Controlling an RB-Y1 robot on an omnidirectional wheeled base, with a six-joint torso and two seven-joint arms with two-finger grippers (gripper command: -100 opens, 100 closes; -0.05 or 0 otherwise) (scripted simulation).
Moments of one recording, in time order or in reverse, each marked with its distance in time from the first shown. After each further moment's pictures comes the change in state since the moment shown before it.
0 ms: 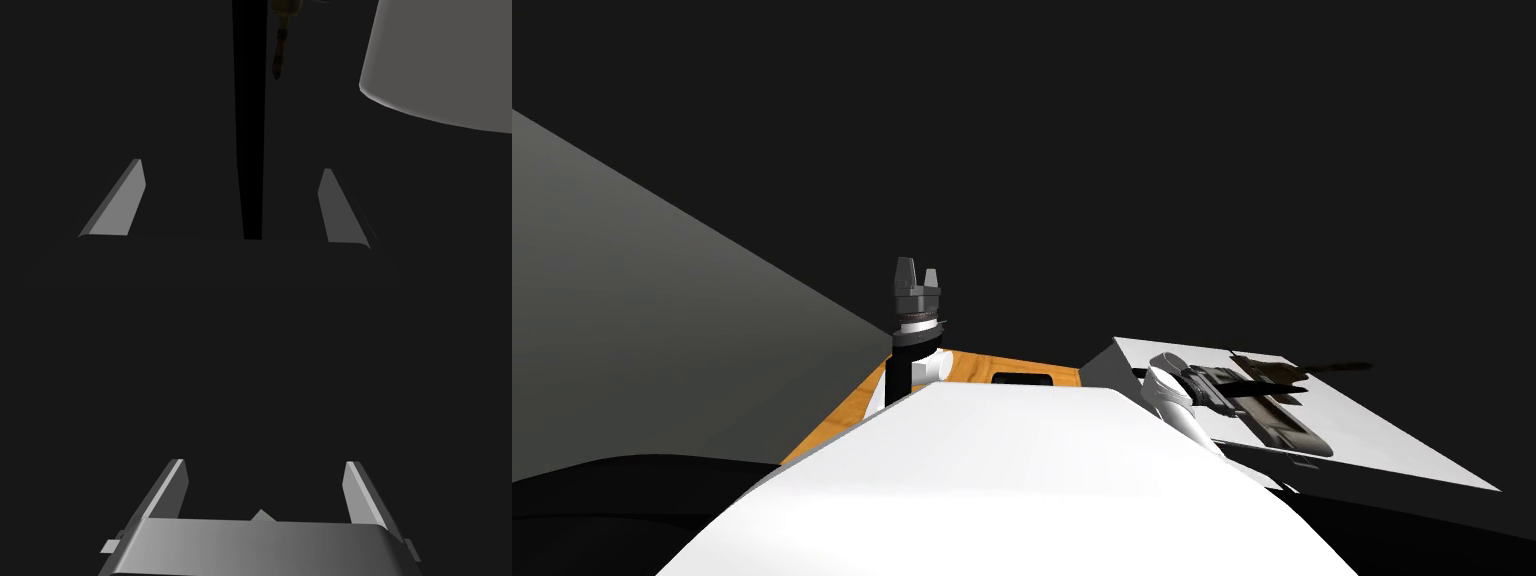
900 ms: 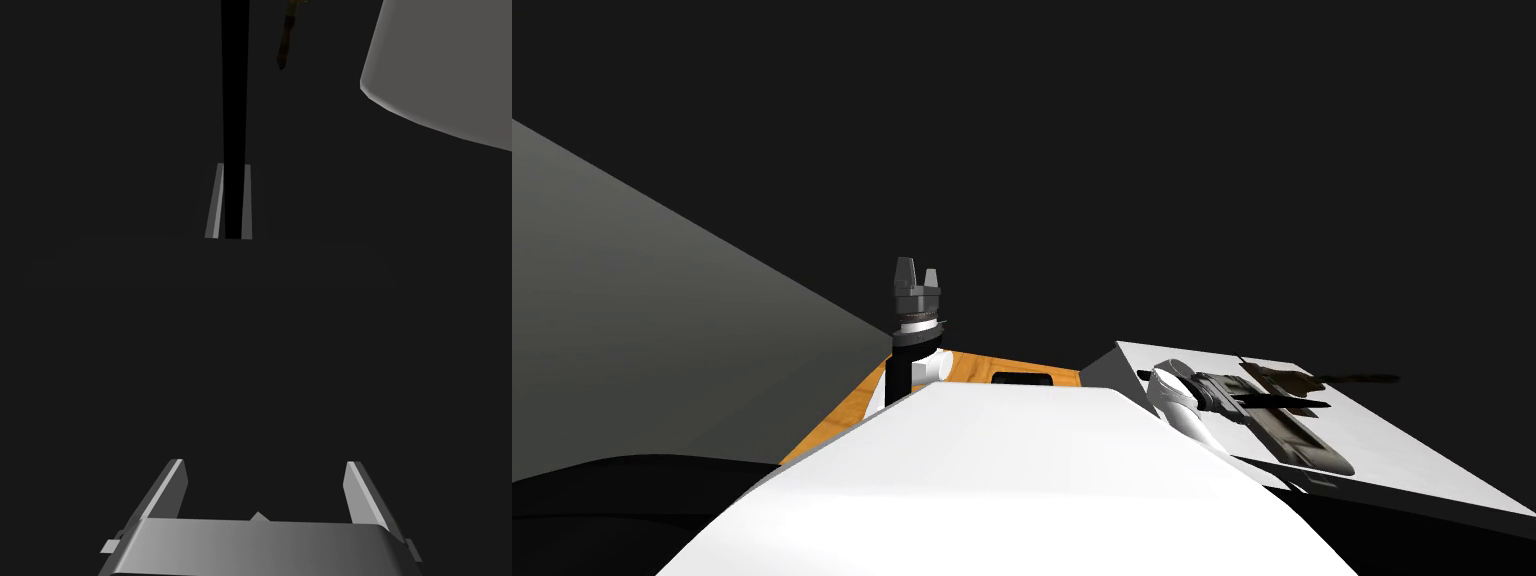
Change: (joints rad) left arm 0.000 0.000 0.000 0.000 0.000 0.000 0.000; right arm -0.013 -0.023 -0.024 0.056 0.032 0.027 -0.016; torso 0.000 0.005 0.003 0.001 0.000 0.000
